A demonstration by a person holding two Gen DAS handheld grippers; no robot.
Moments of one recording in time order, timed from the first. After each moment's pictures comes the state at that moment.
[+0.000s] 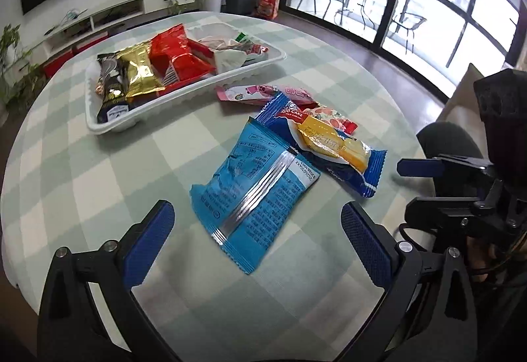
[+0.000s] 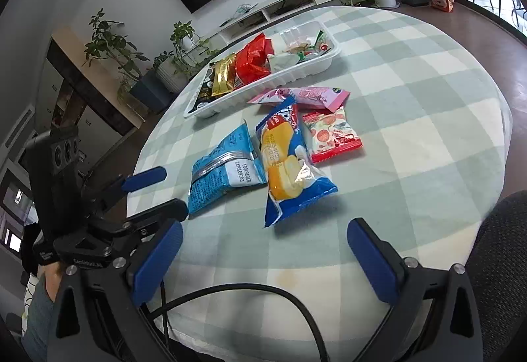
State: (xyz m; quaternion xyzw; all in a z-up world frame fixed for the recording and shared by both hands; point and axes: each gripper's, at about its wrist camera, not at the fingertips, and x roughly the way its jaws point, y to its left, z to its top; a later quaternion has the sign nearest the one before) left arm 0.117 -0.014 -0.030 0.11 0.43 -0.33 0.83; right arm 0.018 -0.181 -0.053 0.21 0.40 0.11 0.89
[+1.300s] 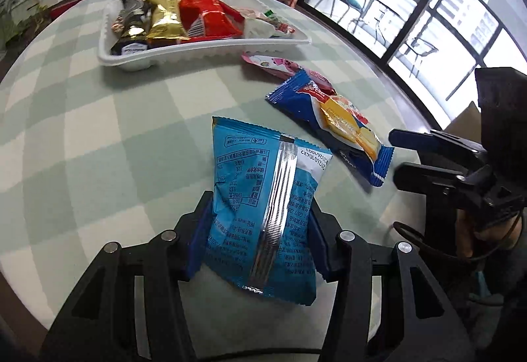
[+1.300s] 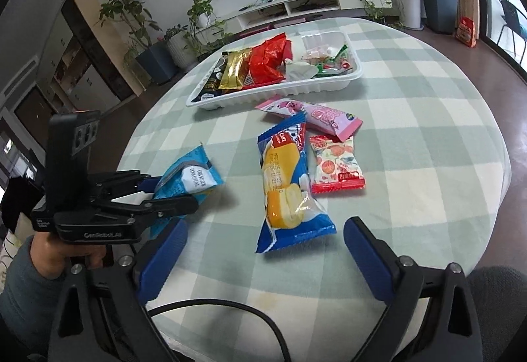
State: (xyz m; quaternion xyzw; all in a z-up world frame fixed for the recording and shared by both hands) left arm 0.119 0.033 -0.058 -0.02 0.48 -0.30 0.82; right arm 0.052 -0.172 -0.037 0.10 0.42 0.13 0.89
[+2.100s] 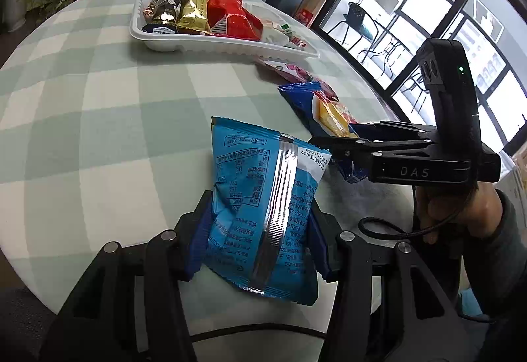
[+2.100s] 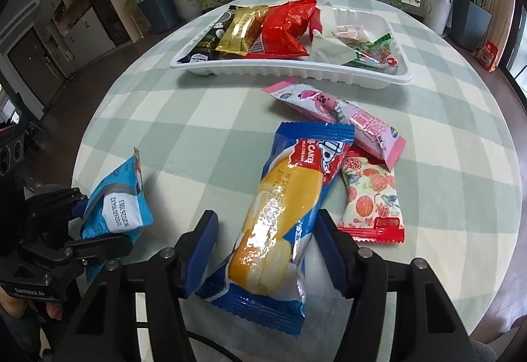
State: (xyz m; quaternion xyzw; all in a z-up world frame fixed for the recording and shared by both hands) left arm 0.088 0.048 -0.061 -0.08 0.47 -0.28 0.83; right arm 0.113 -0.147 -0.061 0.02 0.49 0.12 0.87
